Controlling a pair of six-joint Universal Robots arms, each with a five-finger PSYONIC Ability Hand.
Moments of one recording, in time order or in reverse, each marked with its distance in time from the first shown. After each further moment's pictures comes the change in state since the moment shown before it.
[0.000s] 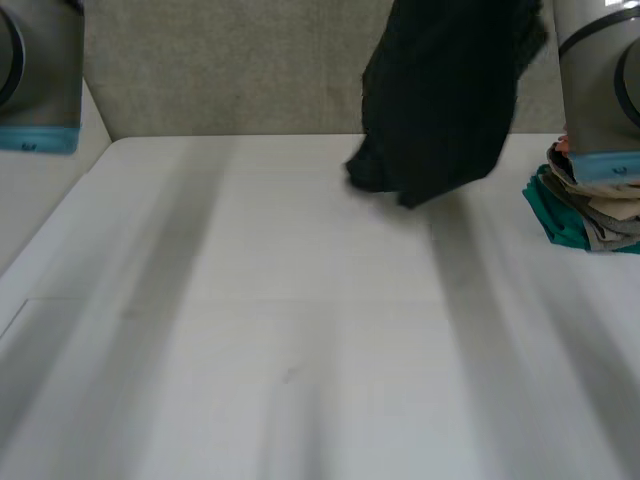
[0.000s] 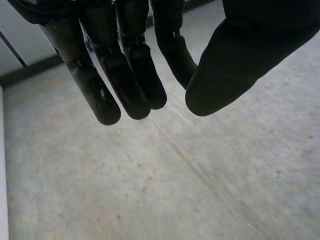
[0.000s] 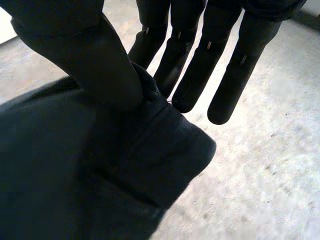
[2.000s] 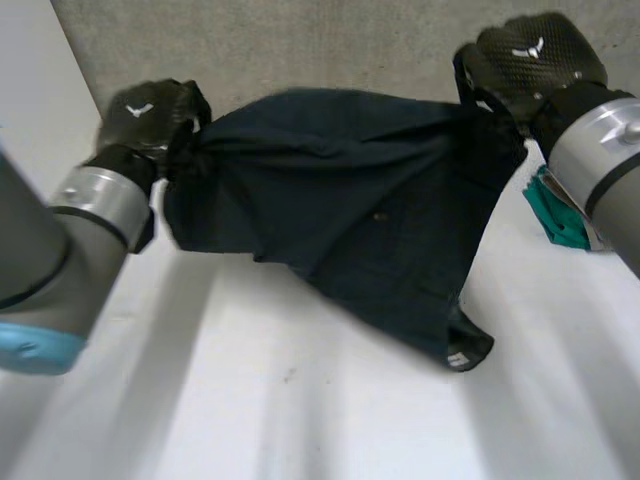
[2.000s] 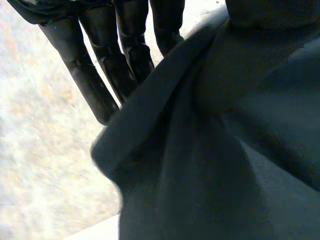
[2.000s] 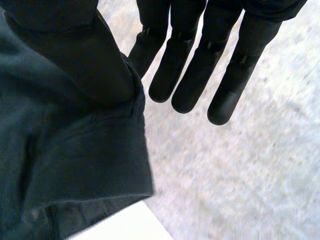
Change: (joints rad) left arm -0.041 0.142 -0.528 -0.380 -0.089 -0.155; right arm 0.013 -0.240 0.315 0.565 -0.093 -0.176; left_hand -0.008 -0.002 -0.004 -0.001 -0.021; right_hand 0.000 0.015 0.010 0.003 0.000
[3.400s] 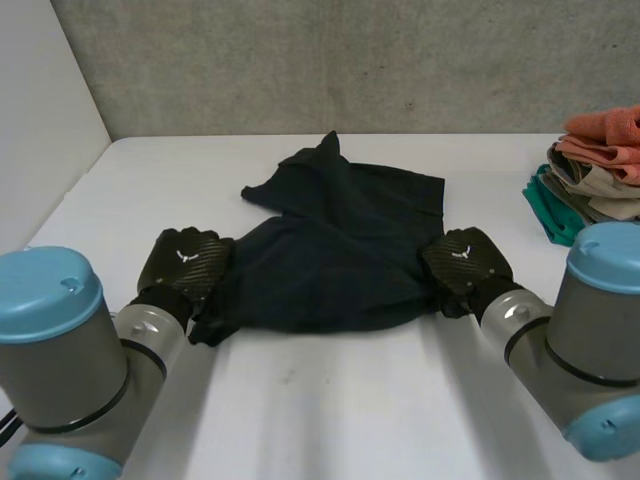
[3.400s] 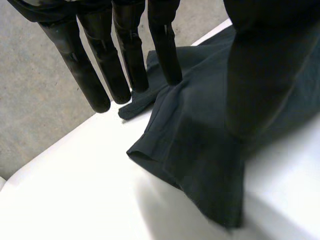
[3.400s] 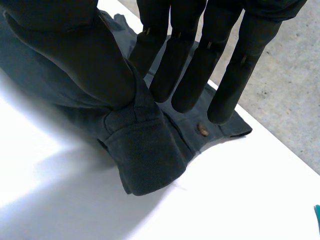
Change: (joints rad) left arm -0.079 -0.098 -0.310 0.071 -0.097 0.264; right arm -0.015 0.278 0.417 -0.335 -0.039 0.014; left_hand -0.519 -0.554 -0.545 -0.562 -0.521; right_hand 0.000 0.000 0.000 0.000 0.007
